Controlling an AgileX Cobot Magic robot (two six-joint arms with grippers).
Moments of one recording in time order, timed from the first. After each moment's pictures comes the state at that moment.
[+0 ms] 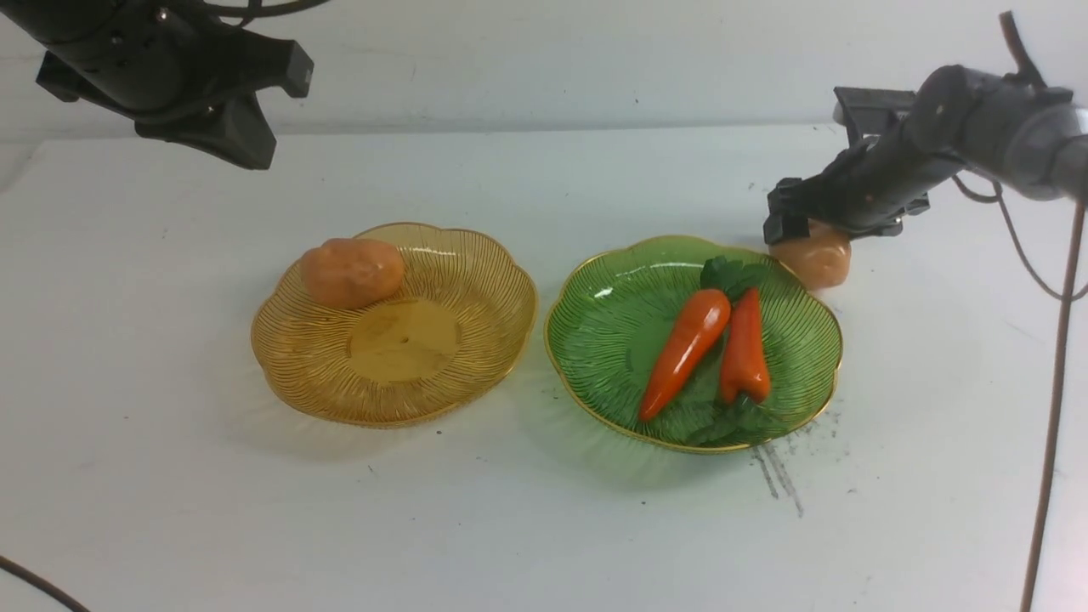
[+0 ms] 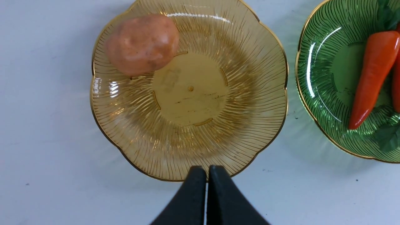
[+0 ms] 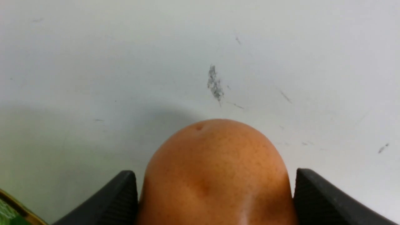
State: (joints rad) right arm 0.06 2.42 -2.08 0.27 0.86 -0.15; left arm -0.14 1.65 -1.78 -0.14 1.25 0.04
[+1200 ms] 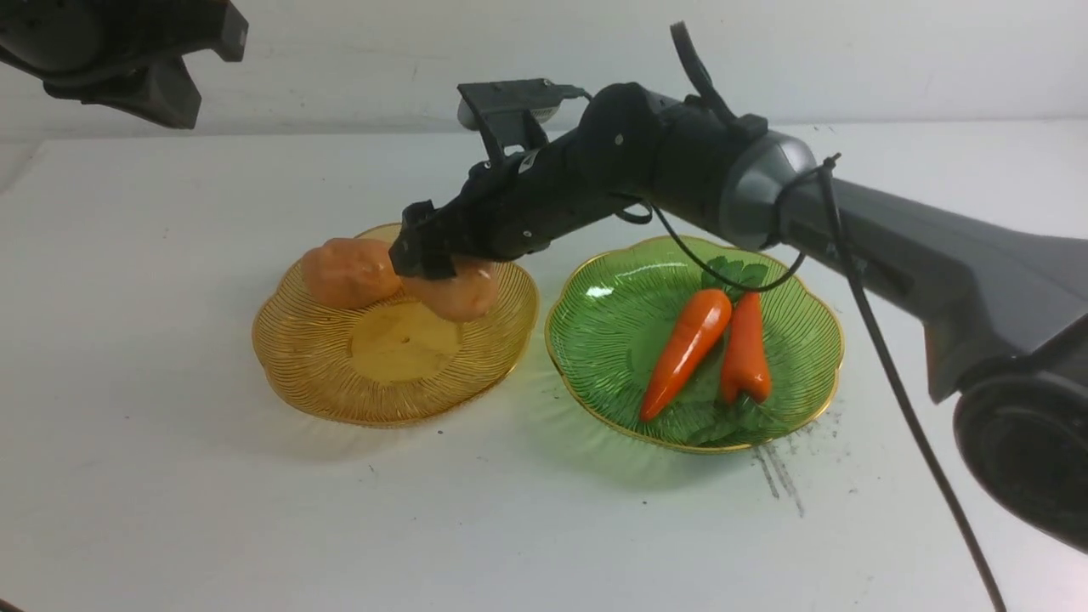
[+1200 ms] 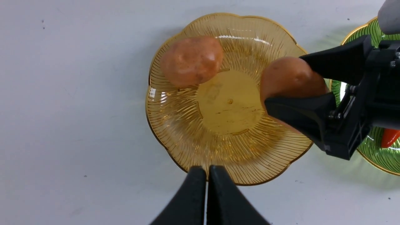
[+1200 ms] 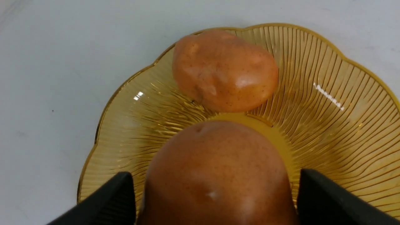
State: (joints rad) right arm 0.60 2.31 -2.08 0.57 0.72 -0.27; left arm -0.14 1.56 -1.78 -0.02 1.26 -0.02
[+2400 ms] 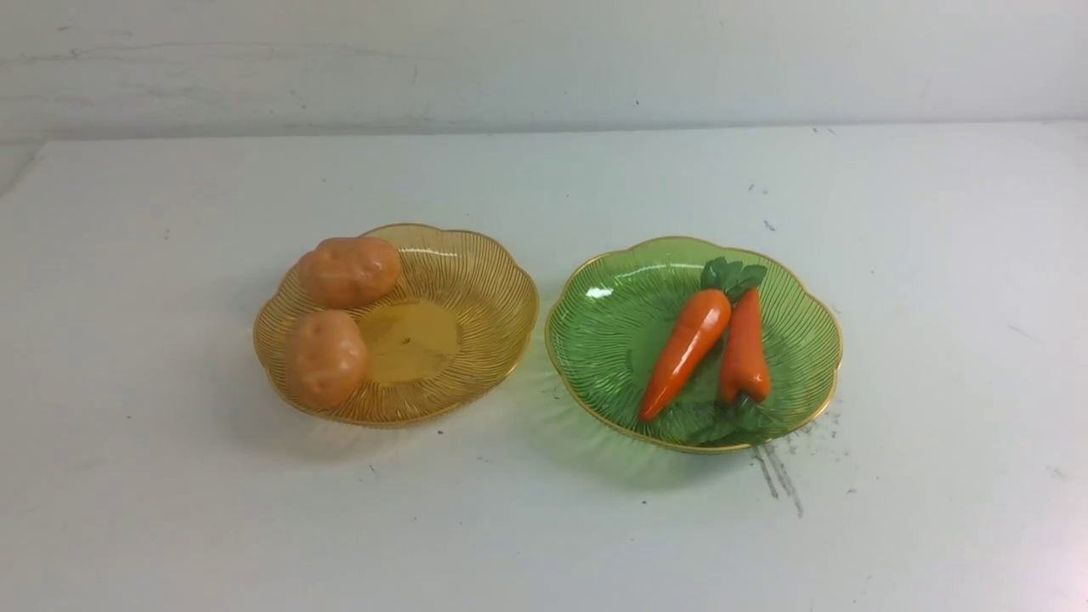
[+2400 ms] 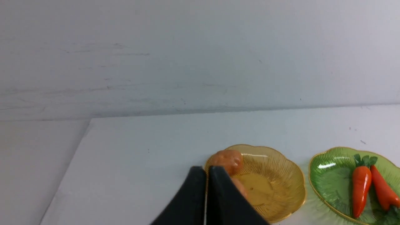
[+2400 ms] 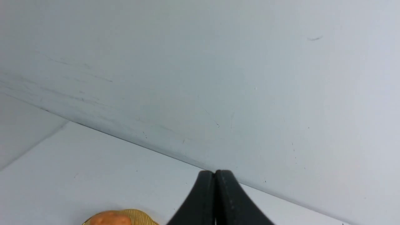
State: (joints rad) right arm 0.46 1.58 -2.47 -0.02 1.28 0.04; left arm -0.14 0.40 -1.37 0.12 1.20 -0.06
